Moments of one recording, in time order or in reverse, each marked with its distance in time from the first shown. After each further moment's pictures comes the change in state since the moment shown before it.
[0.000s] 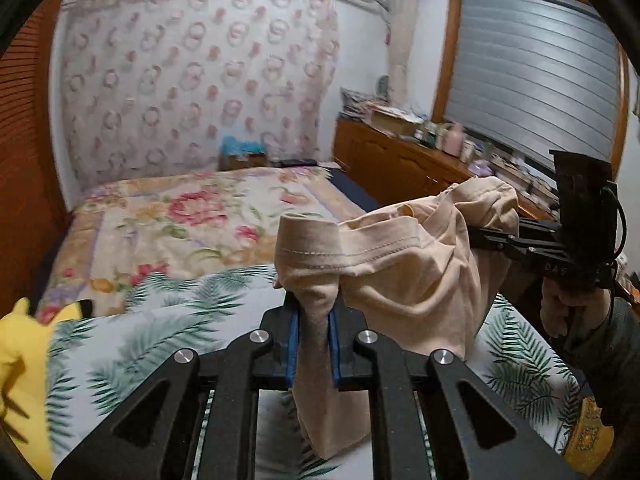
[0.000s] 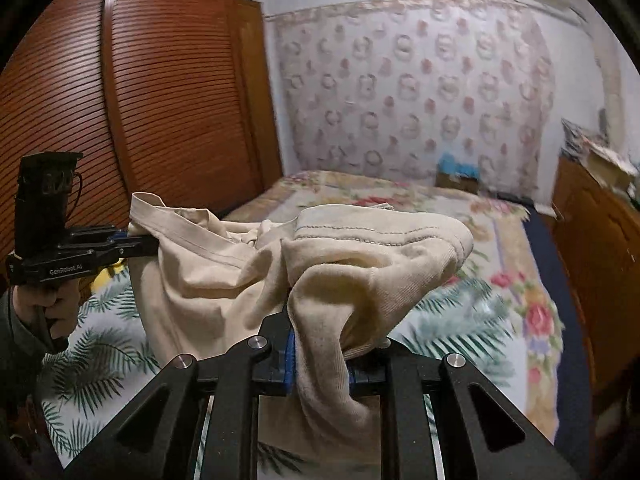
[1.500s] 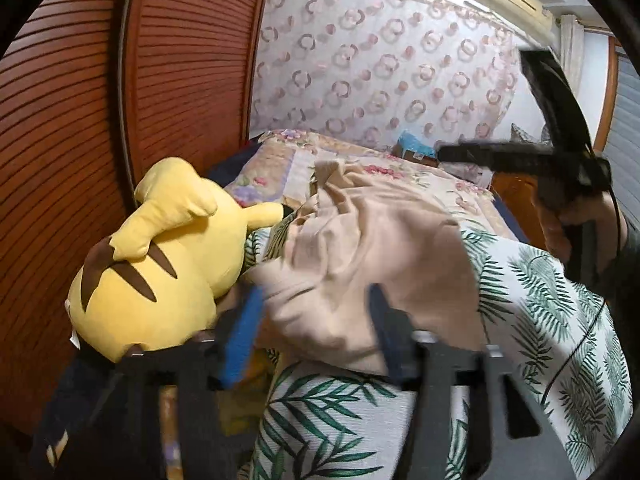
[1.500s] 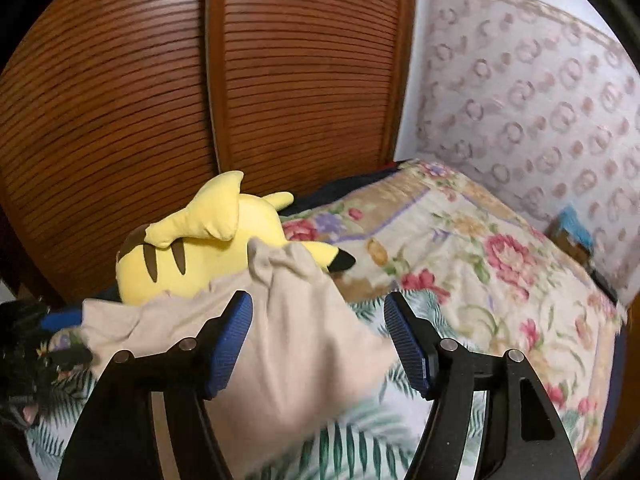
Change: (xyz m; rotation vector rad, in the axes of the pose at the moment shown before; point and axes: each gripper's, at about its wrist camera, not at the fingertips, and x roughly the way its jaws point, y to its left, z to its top) left arm -0.116 0.169 -0.147 -0.352 -0.024 0.470; right arm 0.307 0.136 0.121 -0.326 0.161 0.240
